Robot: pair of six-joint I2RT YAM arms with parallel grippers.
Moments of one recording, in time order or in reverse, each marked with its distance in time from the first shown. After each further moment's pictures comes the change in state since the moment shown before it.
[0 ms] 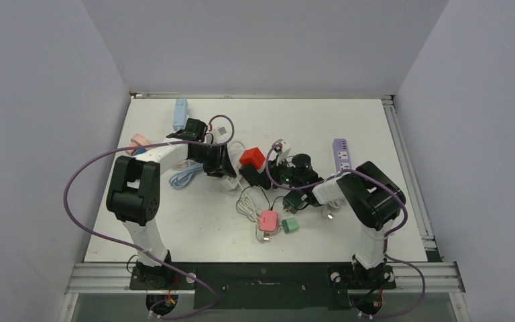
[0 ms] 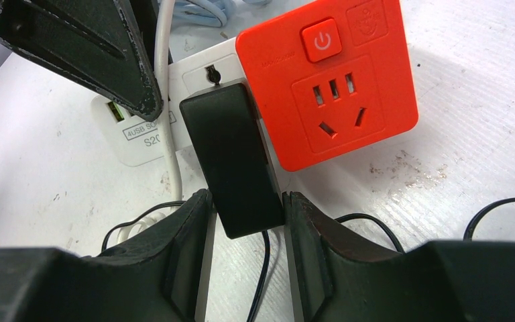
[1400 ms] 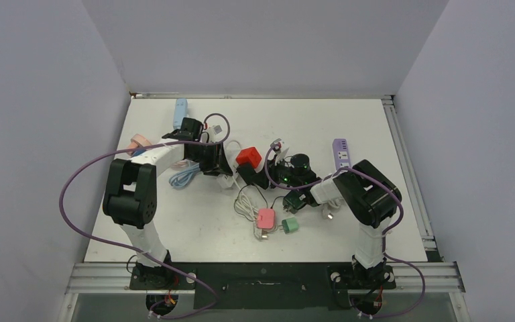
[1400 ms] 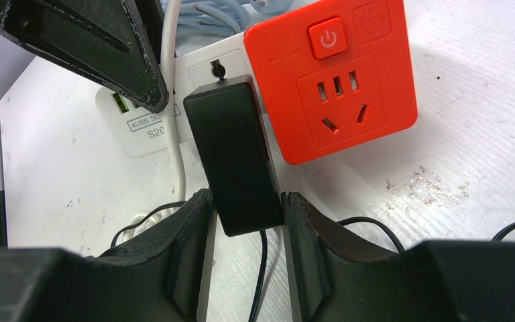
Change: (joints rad) left arm 0.024 -0.038 -0.016 -0.001 -0.042 -0.005; right arm 0.001 0.035 0.015 0.052 -0.019 0.035
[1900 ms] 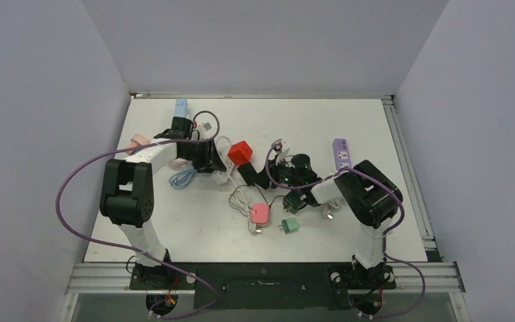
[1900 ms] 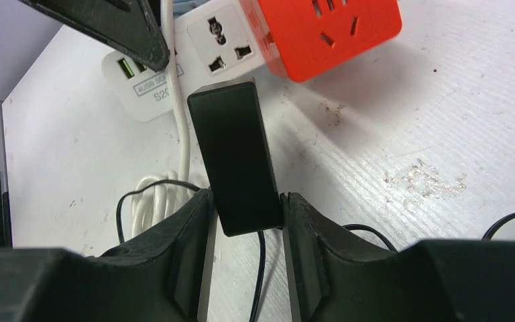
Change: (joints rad) left arm 0.057 0.000 -0.010 0.029 0.024 -0.035; right arm -0.003 -0.008 -0.006 -0.007 -0.001 0.010
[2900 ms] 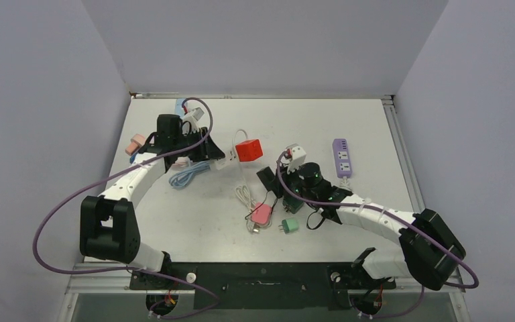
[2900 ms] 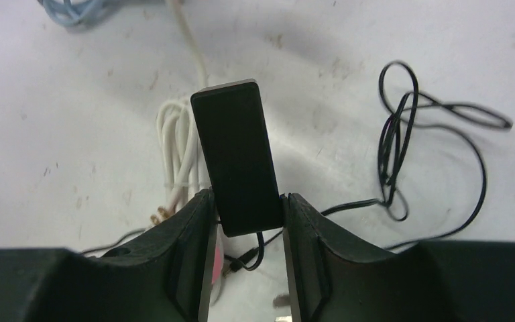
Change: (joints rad) left arm 0.005 -0.322 -0.136 0.210 -0.004 -0.040; right arm 0.104 -0.579 -0.101 -0.614 0.411 -0.079
